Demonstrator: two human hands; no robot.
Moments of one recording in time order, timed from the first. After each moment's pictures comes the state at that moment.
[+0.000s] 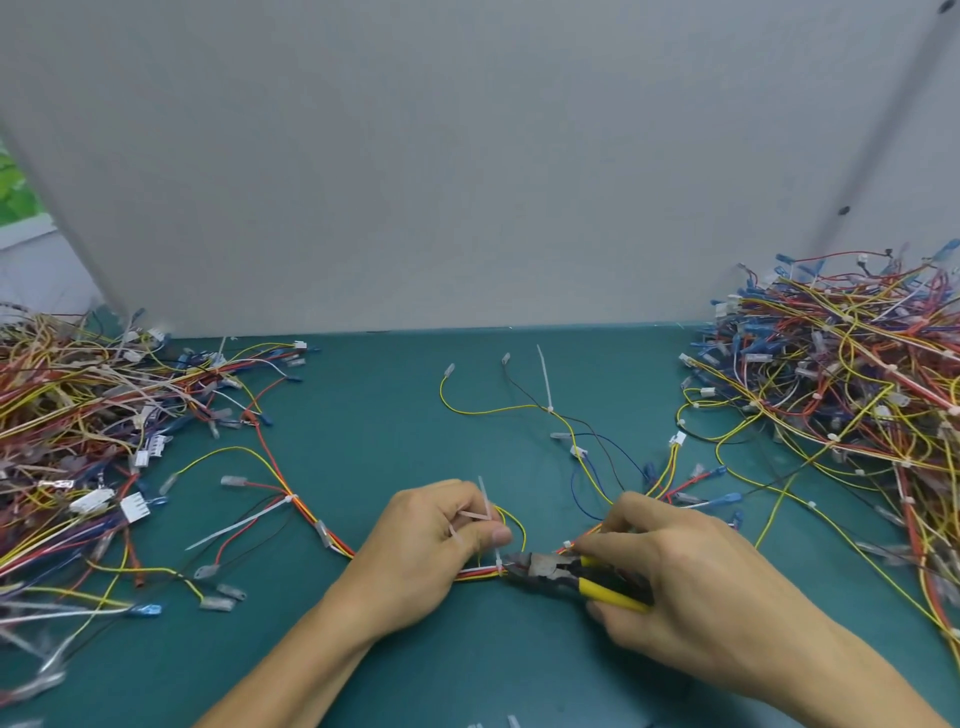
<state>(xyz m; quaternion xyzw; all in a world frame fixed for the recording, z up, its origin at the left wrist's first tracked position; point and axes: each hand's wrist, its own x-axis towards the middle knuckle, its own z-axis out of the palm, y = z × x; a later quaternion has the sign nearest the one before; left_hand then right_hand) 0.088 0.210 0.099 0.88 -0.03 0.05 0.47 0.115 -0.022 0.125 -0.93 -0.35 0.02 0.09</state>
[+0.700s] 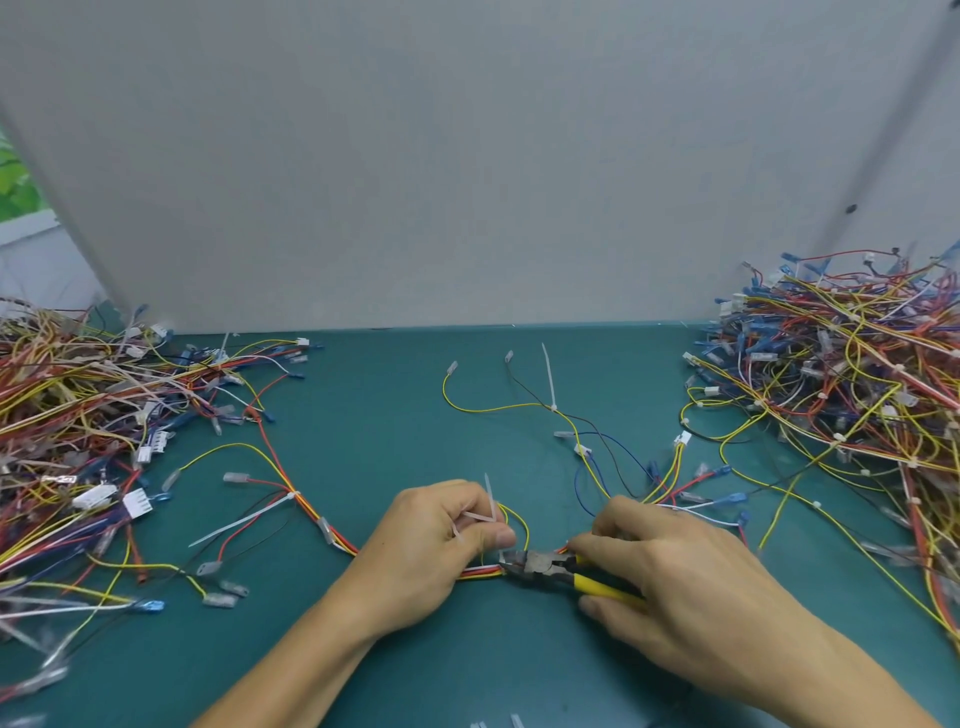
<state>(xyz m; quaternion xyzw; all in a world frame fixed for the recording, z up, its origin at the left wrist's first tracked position) 0.087 0.210 0.099 0.87 -0.04 0.04 0.48 0.109 -0.020 0.123 -0.92 -0.39 0.00 0.07</state>
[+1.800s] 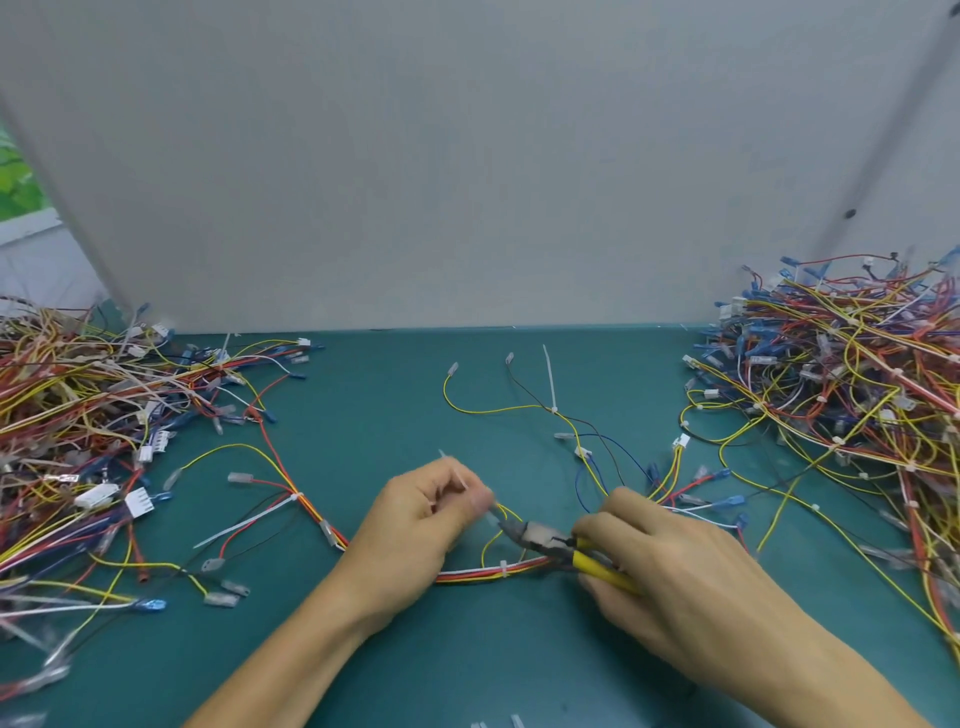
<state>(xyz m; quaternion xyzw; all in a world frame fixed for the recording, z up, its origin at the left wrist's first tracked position) 0.086 0.213 0.104 0.78 0.00 0.08 0.62 0.108 -0.016 0.122 -0.91 -0.39 -0.11 0.08</state>
